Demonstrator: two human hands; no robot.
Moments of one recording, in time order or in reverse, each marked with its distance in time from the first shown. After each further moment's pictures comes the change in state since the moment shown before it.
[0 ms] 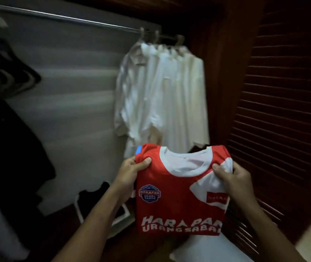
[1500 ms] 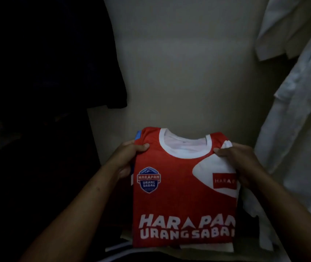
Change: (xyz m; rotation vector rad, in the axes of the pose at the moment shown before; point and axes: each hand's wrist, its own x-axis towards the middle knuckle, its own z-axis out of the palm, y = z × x) left_hand 0.260 -0.349 -0.534 0.097 0.779 0.032; right_hand 0.195 0.522 0.614 0.076 -0.783 0.220
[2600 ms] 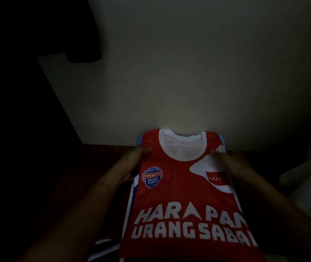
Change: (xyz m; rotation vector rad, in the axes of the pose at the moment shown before) left_hand 0.155 -0.142 -0.018 0.255 0.061 -0.434; right_hand 0.146 0.148 0.059 -0.352 -0.051 0.450
